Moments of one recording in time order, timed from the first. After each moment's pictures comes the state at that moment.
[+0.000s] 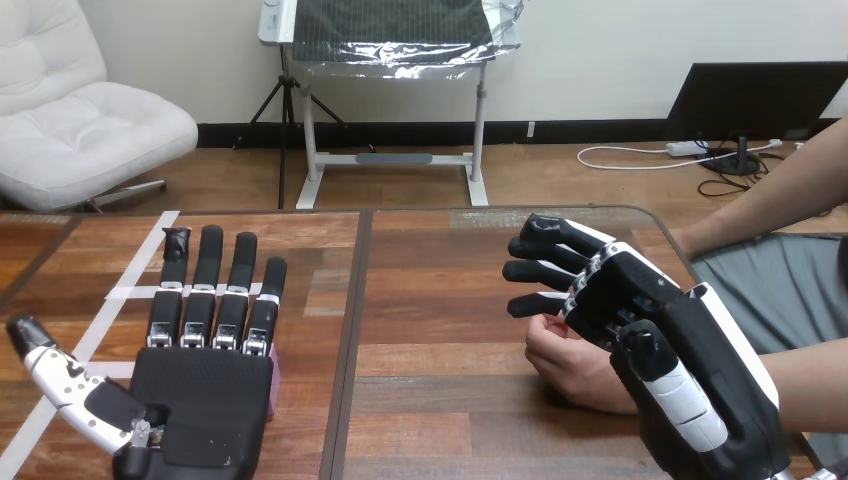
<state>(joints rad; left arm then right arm) 0.48 0.06 -0.06 -0.44 -1.48 -0.03 -0.18 0.37 -0.20 0.00 -0.35 0.36 -0.31 0.50</state>
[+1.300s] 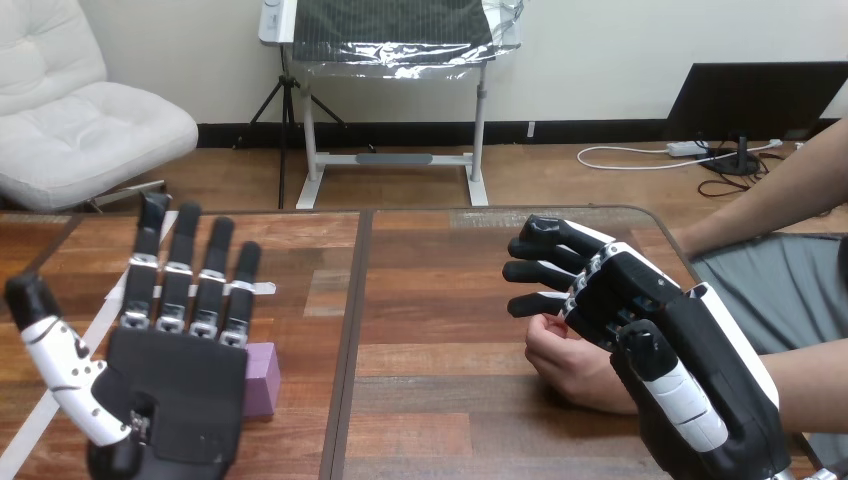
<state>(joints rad) 0.44 0.07 -0.02 -0.37 -1.09 -0.19 -0.30 0.37 -0.20 0.00 -0.35 0.36 -0.31 0.50</state>
